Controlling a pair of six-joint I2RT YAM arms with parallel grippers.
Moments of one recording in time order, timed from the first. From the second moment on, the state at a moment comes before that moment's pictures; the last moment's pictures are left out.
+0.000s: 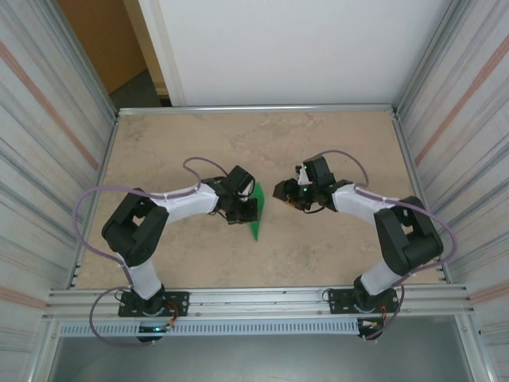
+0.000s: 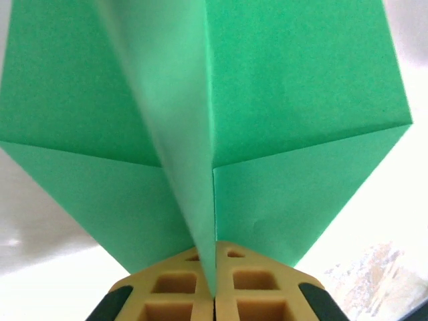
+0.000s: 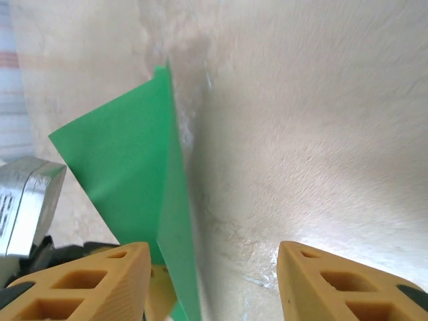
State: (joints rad) left arm -0.70 1.76 1.08 -0.49 0.29 -0.72; right arm 0.44 1.55 0.83 -0.14 -0.44 0.80
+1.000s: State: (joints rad) left arm -0.58 2.13 1.62 -0.90 0.05 -0.47; right arm 0.40 1.47 0.80 -0.20 -0.34 0.77
